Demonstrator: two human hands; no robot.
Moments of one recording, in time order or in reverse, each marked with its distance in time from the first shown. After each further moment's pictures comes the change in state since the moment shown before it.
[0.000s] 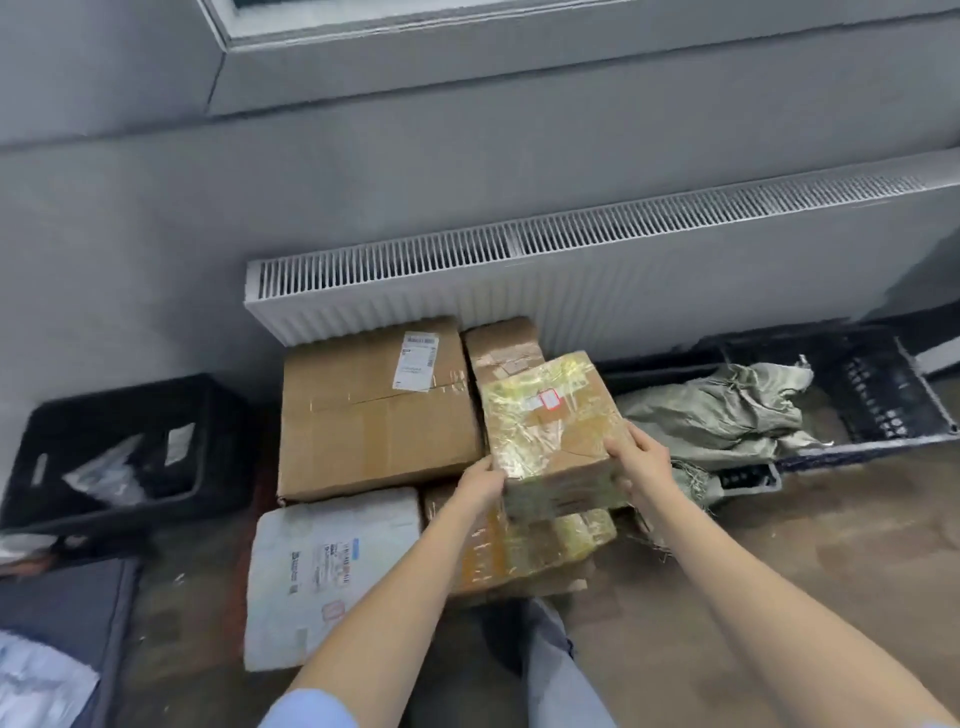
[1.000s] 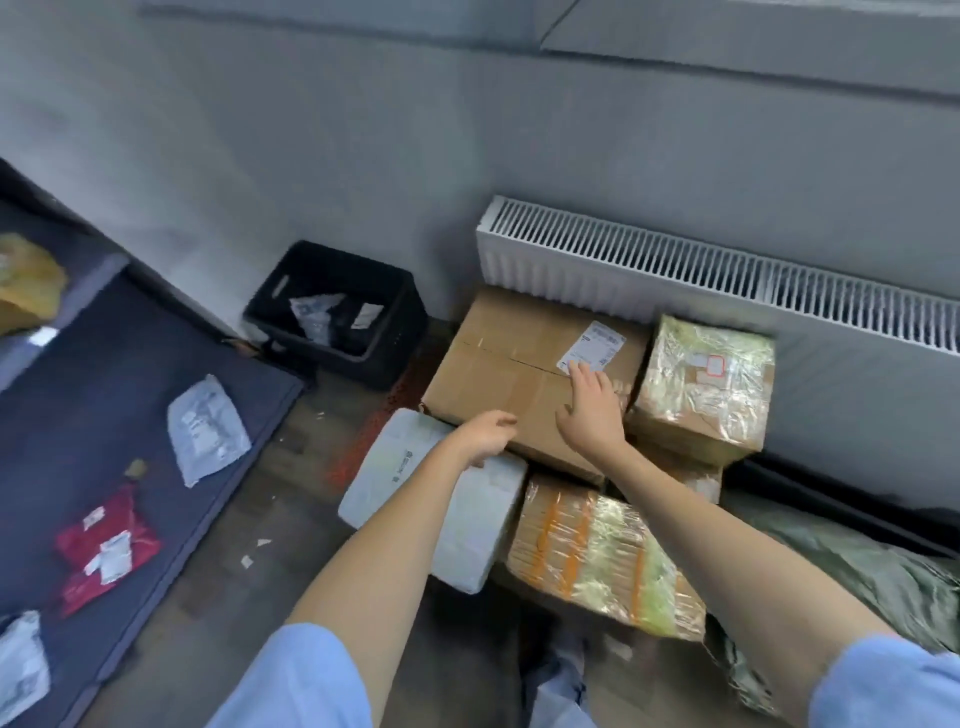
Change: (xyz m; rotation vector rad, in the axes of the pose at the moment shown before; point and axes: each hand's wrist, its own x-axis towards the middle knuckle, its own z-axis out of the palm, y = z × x) left_hand -0.035 -0.024 -0.137 -0.036 0.223 -0.039; right_hand -0.043 -0.048 0.218 -1.238 -0.517 -0.866
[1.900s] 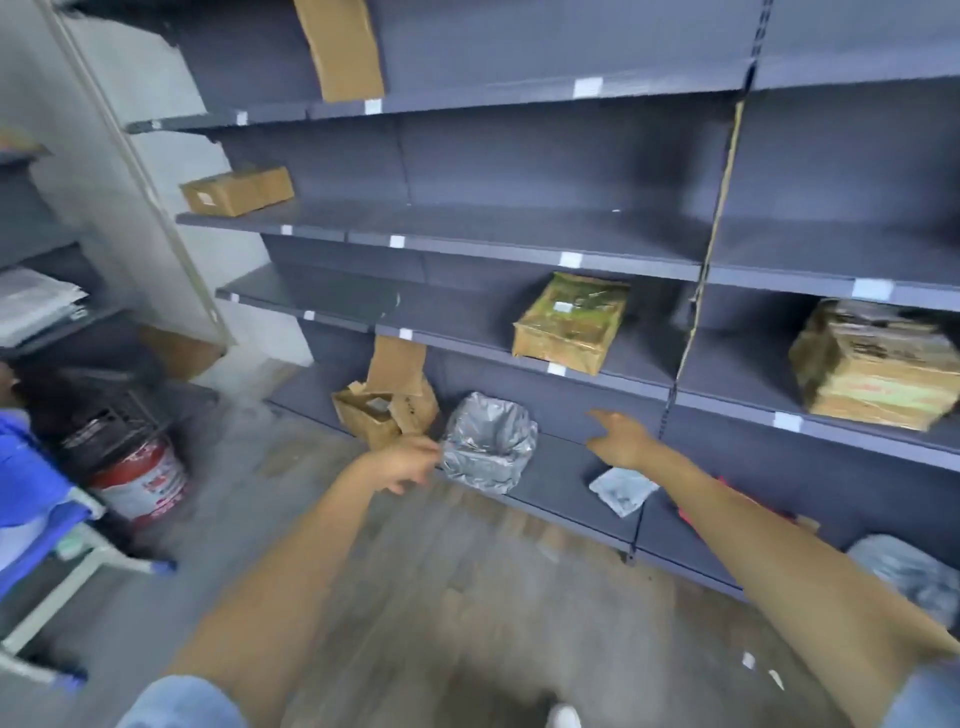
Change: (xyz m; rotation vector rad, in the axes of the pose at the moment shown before) left_hand -0.735 -0.798 -0.042 -1.012 1.175 -0.647; right_hand -0.653 -0.665 0.432 -0.516 -0.799 -1.501
